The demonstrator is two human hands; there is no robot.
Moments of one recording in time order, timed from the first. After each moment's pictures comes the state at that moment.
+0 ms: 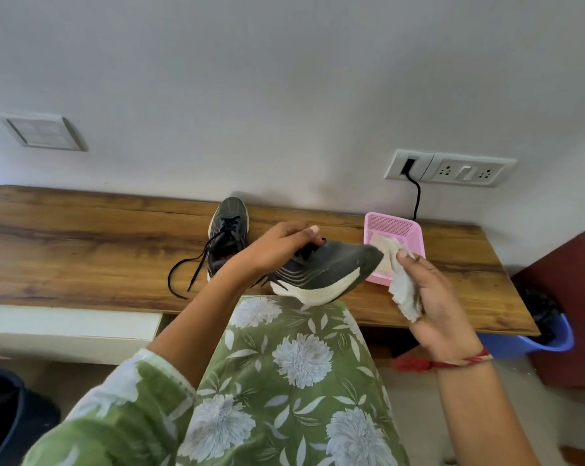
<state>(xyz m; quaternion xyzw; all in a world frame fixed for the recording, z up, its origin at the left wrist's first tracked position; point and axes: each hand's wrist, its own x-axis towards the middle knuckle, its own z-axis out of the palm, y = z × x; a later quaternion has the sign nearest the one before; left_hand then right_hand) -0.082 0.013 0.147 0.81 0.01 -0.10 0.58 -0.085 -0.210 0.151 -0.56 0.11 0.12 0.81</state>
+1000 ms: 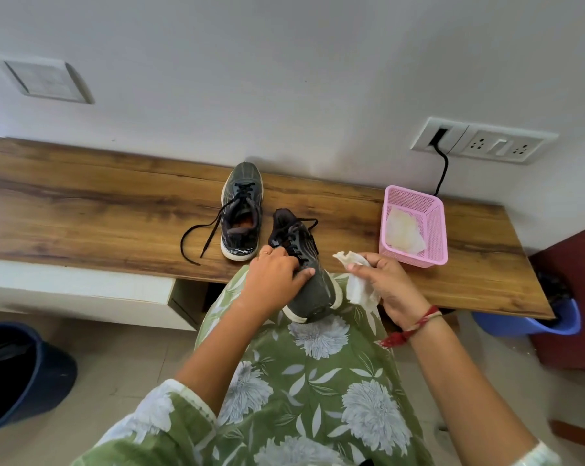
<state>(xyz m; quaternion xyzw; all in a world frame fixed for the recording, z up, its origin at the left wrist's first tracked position) -0.123 0.022 0.030 0.98 0.05 -0.05 0.19 -0.078 -0.167 0.082 -0.75 0.06 0.27 0.60</state>
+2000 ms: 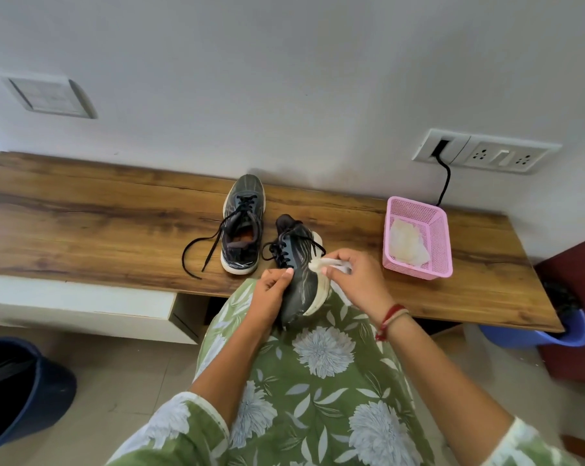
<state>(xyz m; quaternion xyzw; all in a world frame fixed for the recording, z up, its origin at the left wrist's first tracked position) -0.121 0.017 -0.016 0.61 0.27 0.03 0.75 -0.063 -0.125 0.075 -0.90 -0.13 0.14 0.39</state>
